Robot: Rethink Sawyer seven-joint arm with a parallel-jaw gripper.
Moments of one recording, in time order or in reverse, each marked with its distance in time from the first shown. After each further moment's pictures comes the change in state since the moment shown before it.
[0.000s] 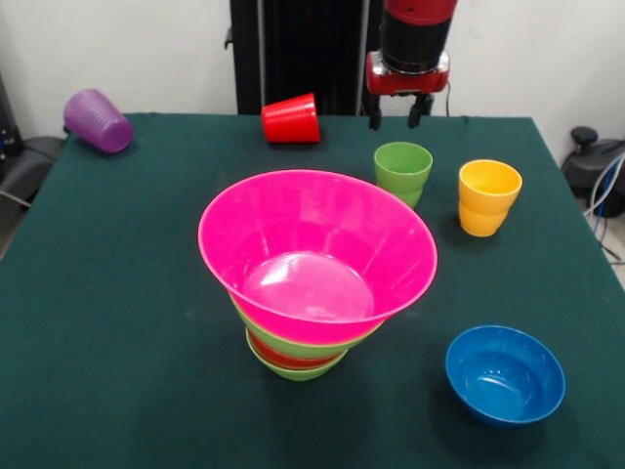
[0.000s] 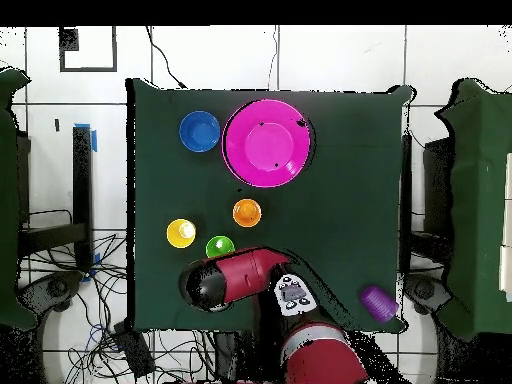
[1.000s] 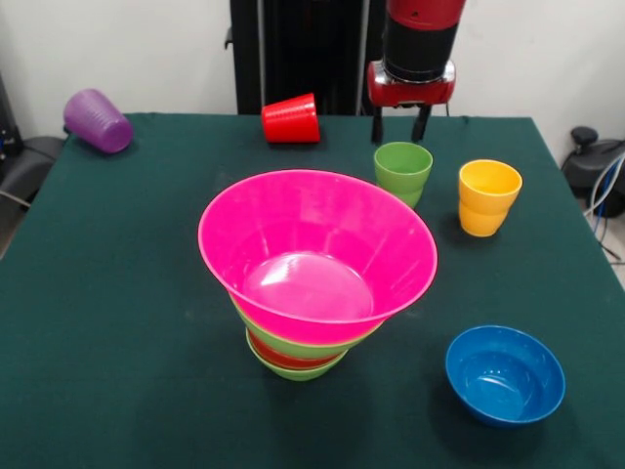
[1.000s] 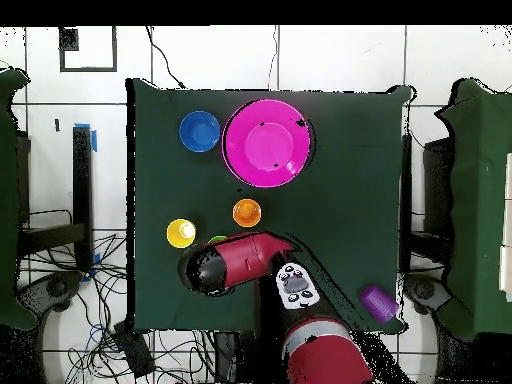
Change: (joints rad) arm -0.006 -0.009 0.017 -0.074 -0.001 0.028 0.000
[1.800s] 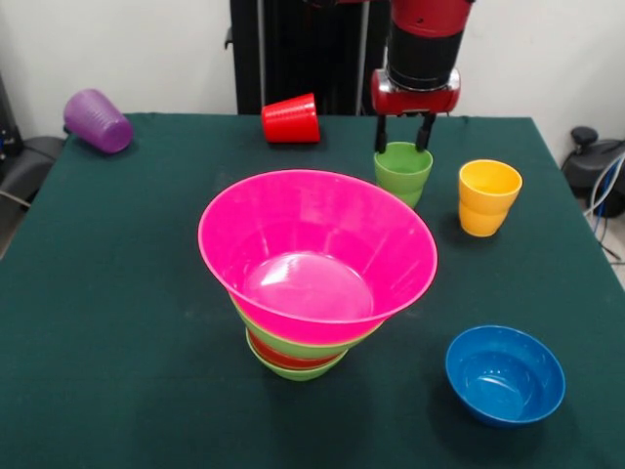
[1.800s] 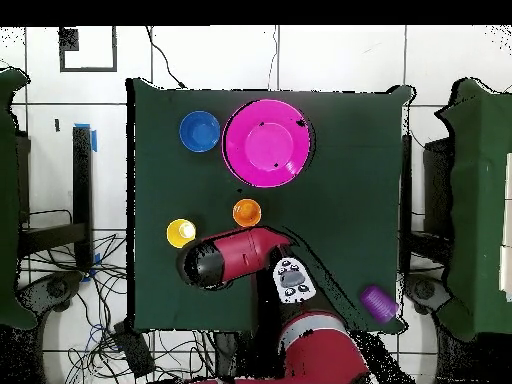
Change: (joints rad) arm 0.012 0.018 -0.001 -0.035 0.001 0.001 0.000
